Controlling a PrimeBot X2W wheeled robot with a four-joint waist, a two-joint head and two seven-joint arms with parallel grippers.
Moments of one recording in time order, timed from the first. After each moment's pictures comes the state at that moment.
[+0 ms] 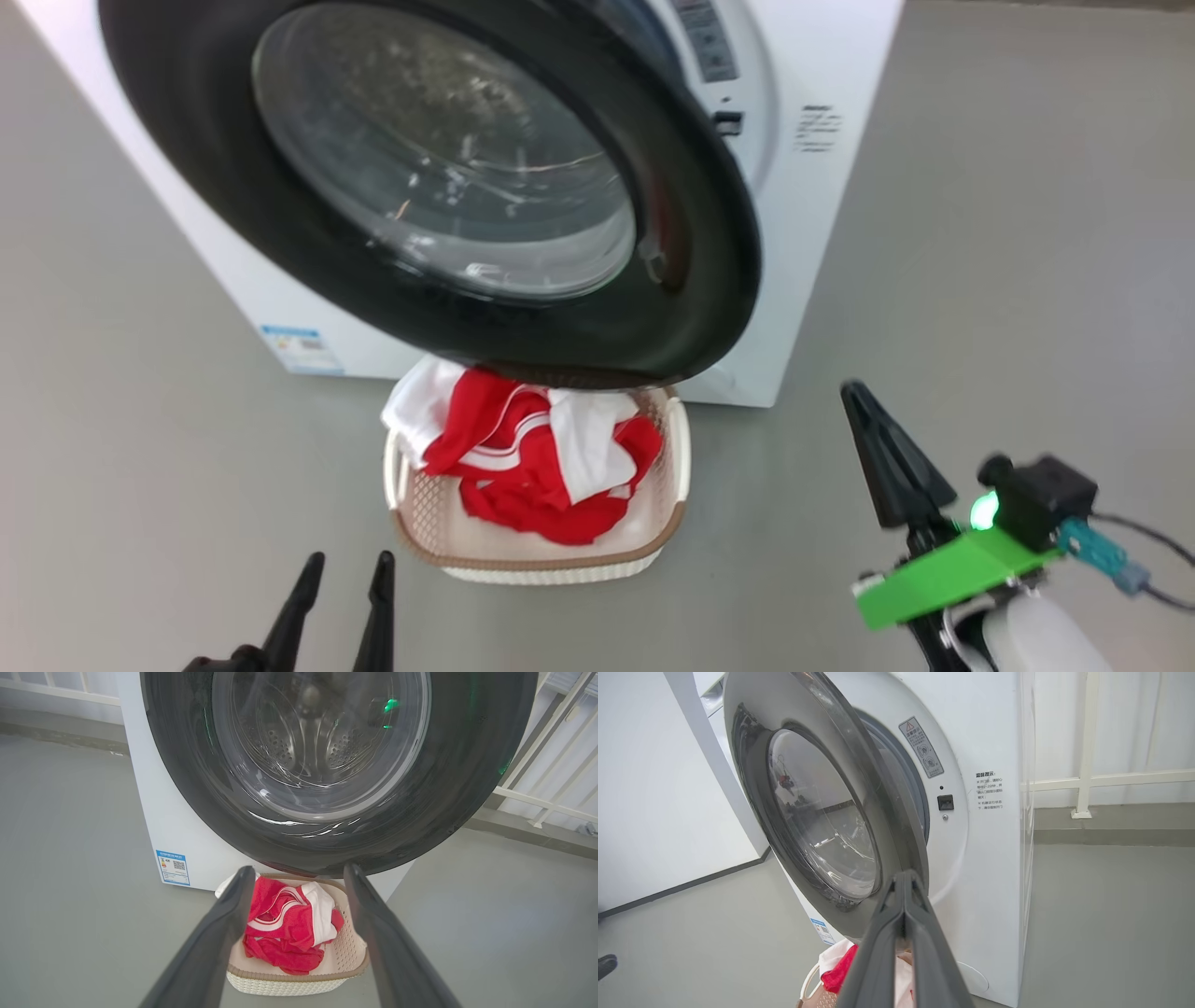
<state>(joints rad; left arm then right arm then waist) 0.05 0.05 -0.03 0.19 -0.31 -0.13 -0.25 -0.12 -0.09 0.18 0.19 0.43 0.13 -0.26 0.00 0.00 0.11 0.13</state>
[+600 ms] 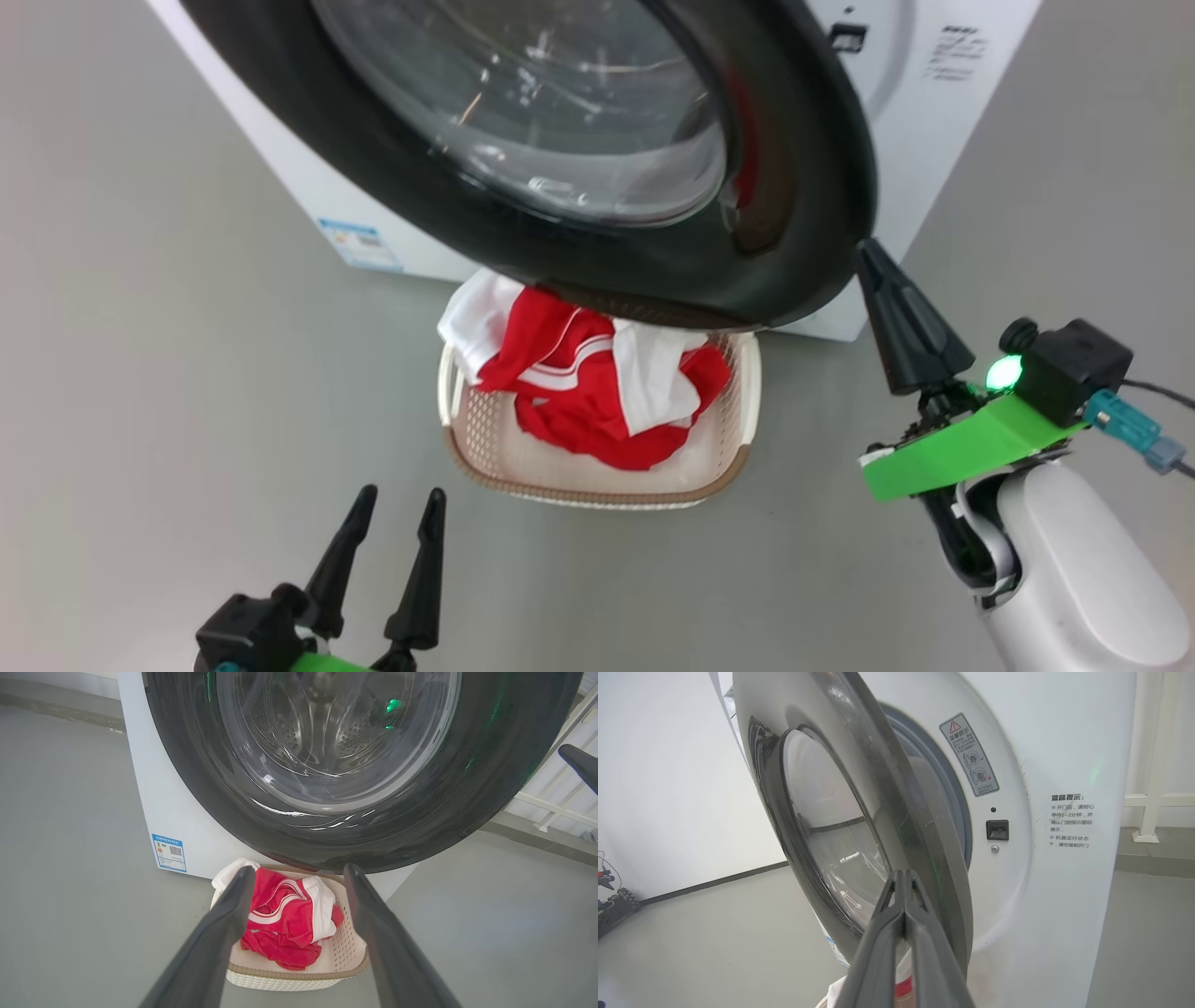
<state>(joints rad) -0.06 0.04 -0.14 0.18 -0.37 -0.13 -0.25 -0.38 -0.14 0.21 0.23 0.44 0.13 -0.26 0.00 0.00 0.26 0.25</state>
